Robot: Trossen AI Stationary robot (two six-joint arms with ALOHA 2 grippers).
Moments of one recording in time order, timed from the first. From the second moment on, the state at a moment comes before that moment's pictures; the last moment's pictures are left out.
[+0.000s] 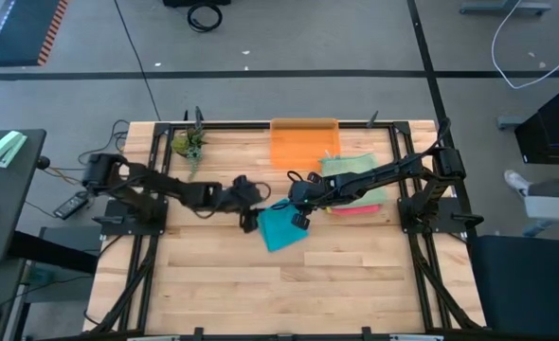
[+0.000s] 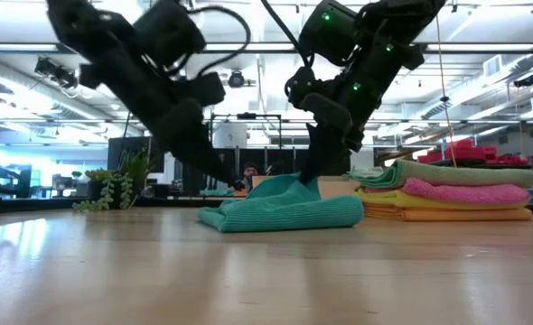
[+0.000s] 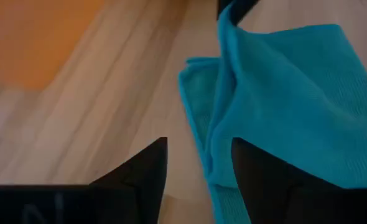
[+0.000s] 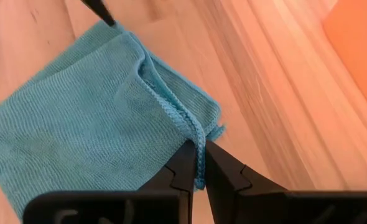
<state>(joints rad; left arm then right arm) -0.03 1.58 0.67 0.18 -0.24 -0.17 0.00 1.74 1.02 -0.26 0.21 0.33</state>
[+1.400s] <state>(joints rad) 0.10 1.71 0.67 0.23 0.07 -0.15 0.00 1.74 1.02 -0.26 0.21 0.31</state>
